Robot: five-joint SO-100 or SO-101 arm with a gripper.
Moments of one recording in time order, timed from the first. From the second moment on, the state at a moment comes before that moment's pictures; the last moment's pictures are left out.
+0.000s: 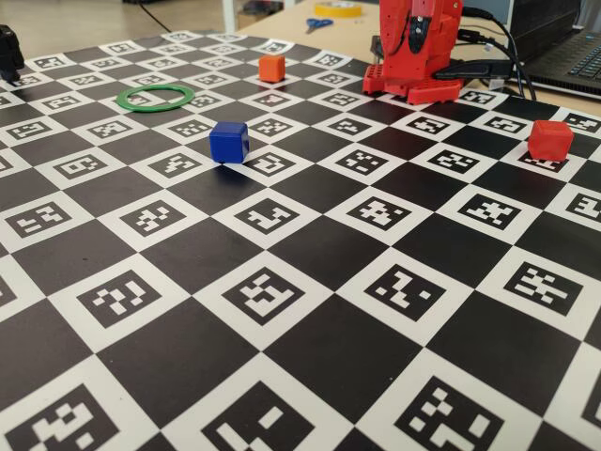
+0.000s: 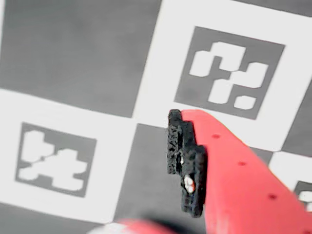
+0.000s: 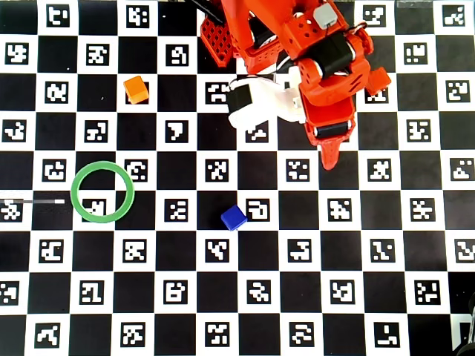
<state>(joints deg) -31.1 115.3 115.5 80.2 20.4</state>
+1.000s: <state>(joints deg) -63.5 93.7 107.8 83.8 33.3</state>
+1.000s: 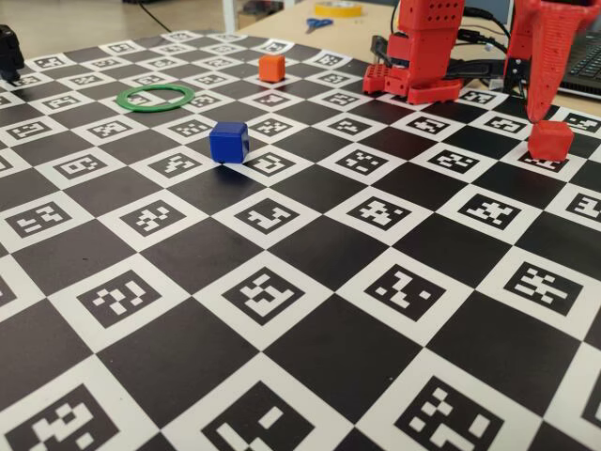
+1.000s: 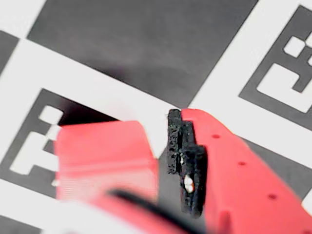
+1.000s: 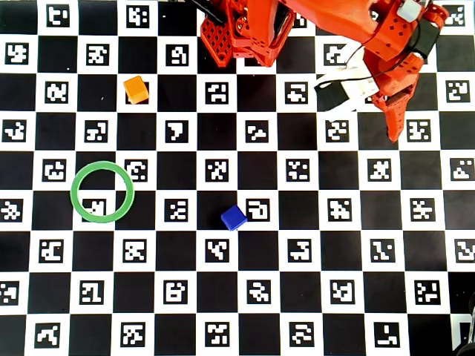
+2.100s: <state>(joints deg) -76.9 93.2 118.0 62.5 45.7</state>
